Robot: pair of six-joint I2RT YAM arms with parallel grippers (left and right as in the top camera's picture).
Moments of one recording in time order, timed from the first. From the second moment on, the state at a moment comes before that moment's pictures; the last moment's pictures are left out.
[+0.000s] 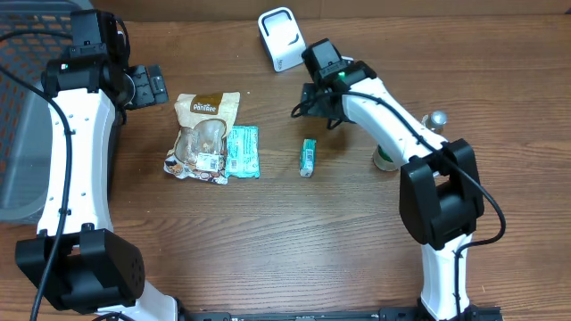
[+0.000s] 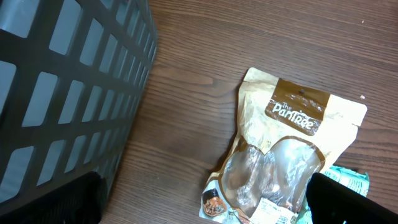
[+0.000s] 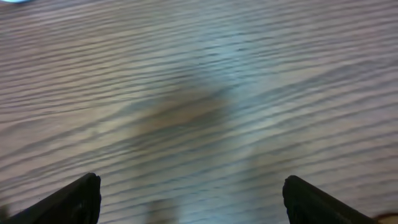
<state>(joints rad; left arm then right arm) 0.12 1.77 1.73 -1.06 -0.11 -0.16 0.44 2.17 1.79 -0.87 0.19 0.59</state>
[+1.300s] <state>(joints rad) 0.12 1.77 1.73 -1.06 -0.11 -0.16 0.43 2.17 1.79 -1.11 0.20 0.59</state>
